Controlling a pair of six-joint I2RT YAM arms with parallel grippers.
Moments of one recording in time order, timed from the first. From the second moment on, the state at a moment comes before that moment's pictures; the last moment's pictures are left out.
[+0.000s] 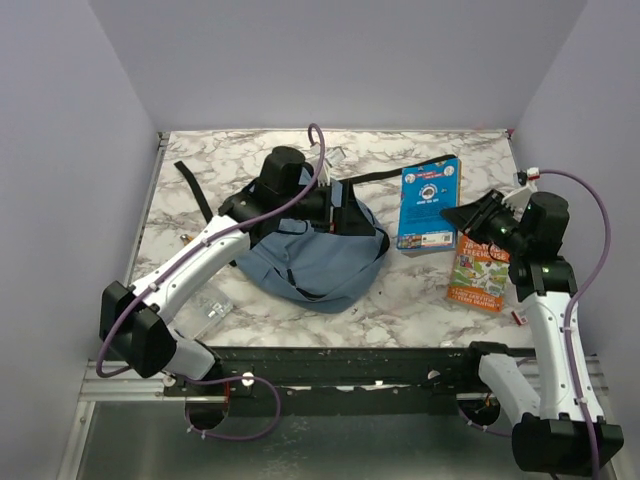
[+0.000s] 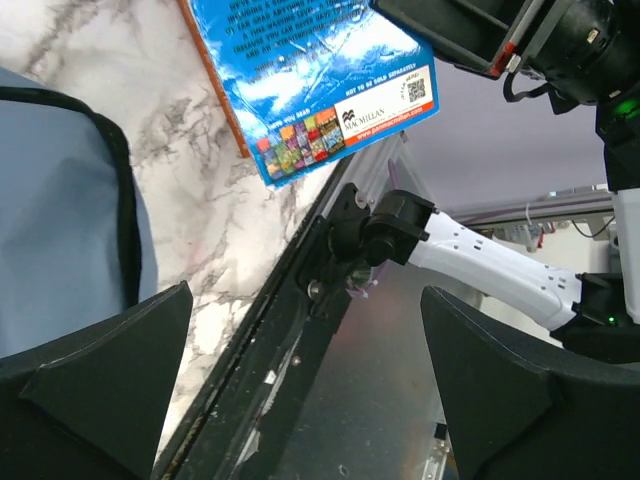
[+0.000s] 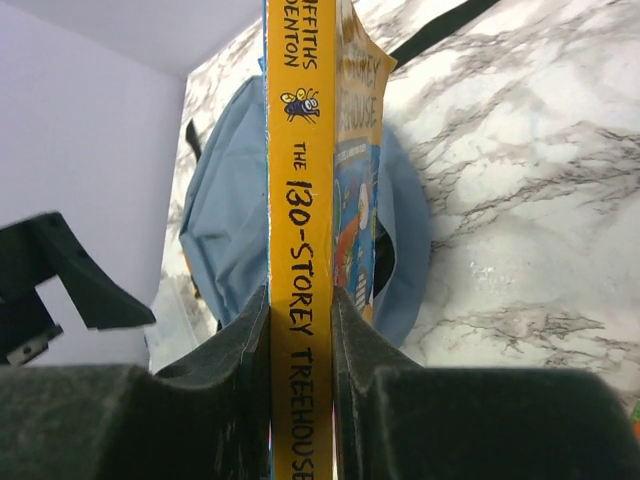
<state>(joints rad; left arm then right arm) -0.67 1.44 1.30 -0.32 0.71 -0.64 -0.09 0.82 0.86 -0.41 -0.50 0.64</state>
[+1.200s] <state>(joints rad) -0.38 1.24 0.94 0.17 0.85 -0.97 0.28 1.10 0.92 0.26 -0.70 1.10</state>
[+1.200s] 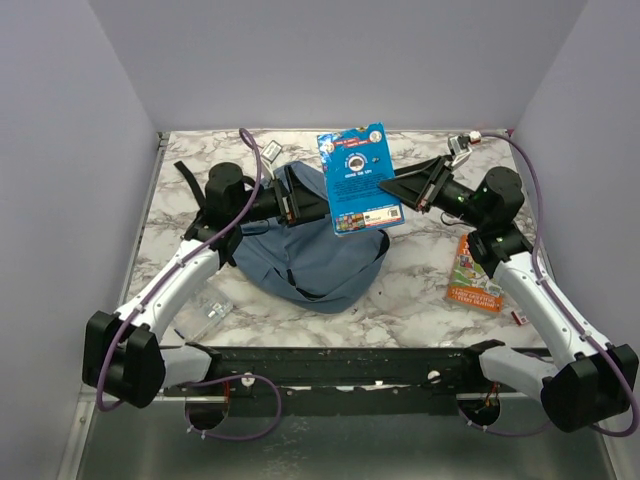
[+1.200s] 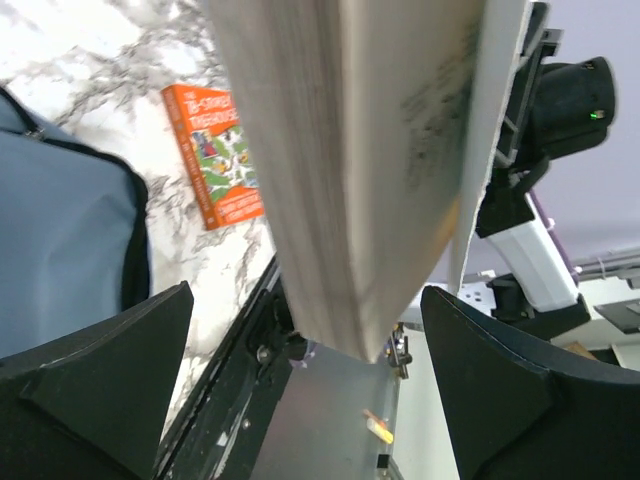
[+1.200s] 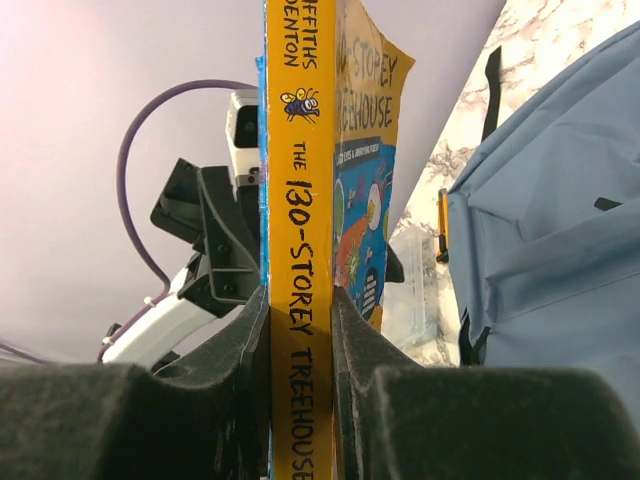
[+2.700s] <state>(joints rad) -0.32 1.35 0.89 0.78 1.01 -1.38 0.37 1.22 0.92 0.50 -0.71 1.23</state>
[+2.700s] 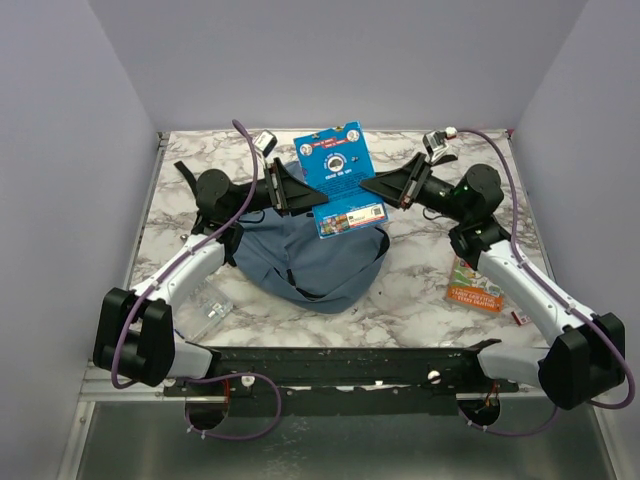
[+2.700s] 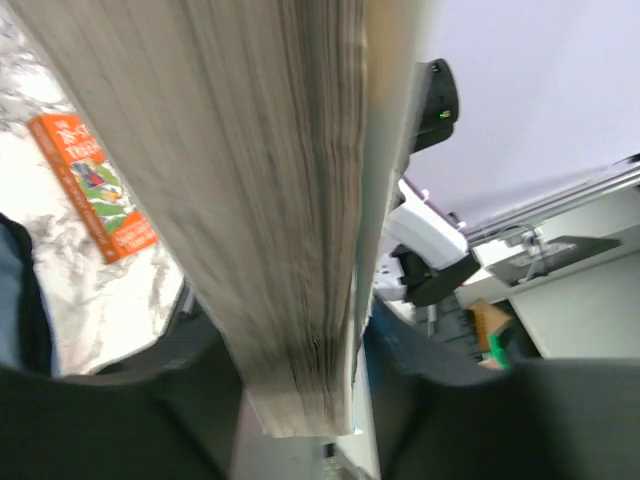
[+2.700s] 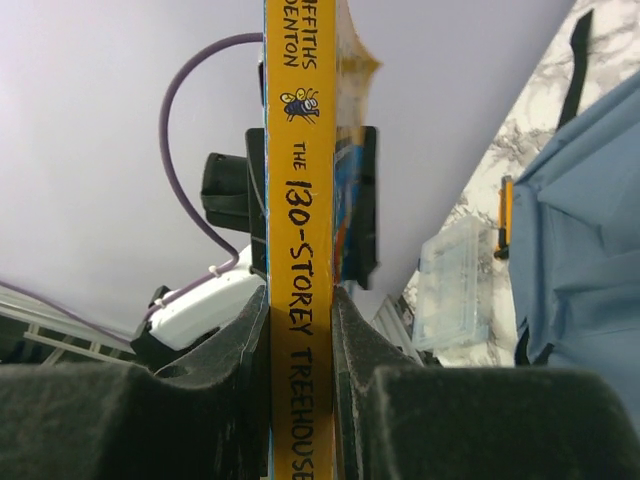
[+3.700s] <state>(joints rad) -0.37 1.14 0.61 0.86 0.64 -1.47 0.74 1.15 0.63 0.81 -0.19 1.47</state>
